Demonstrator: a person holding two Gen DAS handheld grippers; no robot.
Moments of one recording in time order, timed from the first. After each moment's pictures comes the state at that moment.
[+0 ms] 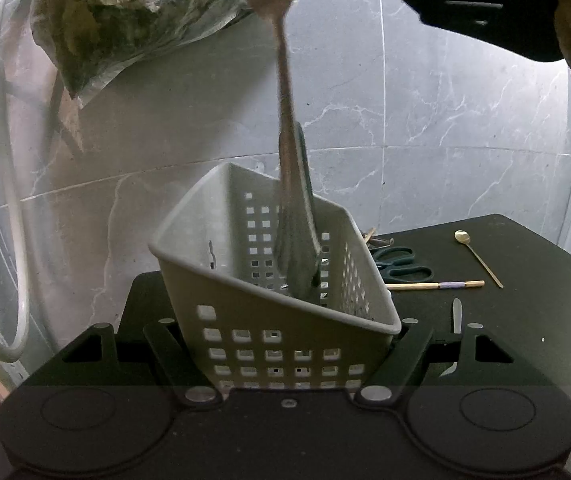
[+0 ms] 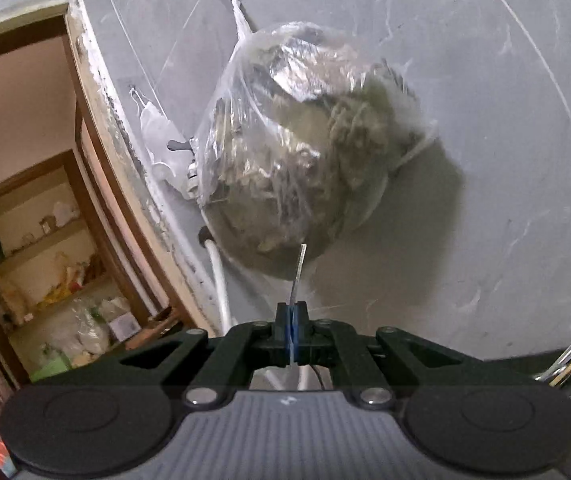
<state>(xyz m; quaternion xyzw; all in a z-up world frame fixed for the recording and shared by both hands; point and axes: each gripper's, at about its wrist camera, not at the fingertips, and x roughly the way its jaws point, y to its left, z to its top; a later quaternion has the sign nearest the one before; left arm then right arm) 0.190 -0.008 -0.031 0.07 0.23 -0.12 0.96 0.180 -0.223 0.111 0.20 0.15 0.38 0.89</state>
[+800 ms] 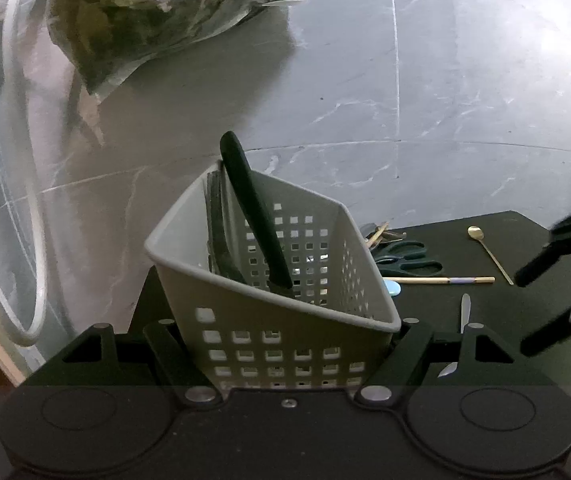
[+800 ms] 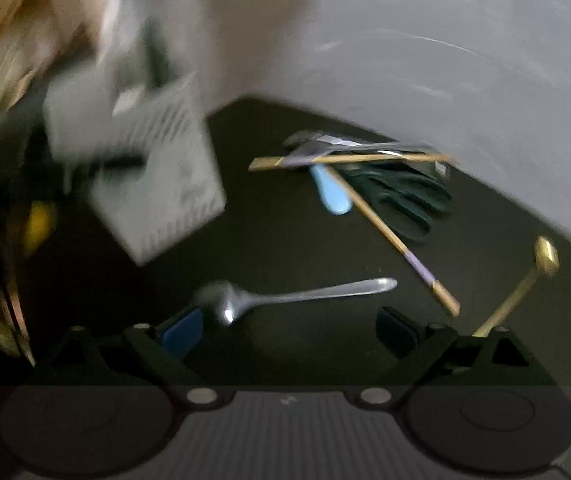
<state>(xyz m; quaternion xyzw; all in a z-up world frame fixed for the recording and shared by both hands) 0.185 -0.018 -0.028 0.07 0.24 -0.09 0.97 0.190 -0.322 -0.009 -0.20 0.41 0.35 0.82</state>
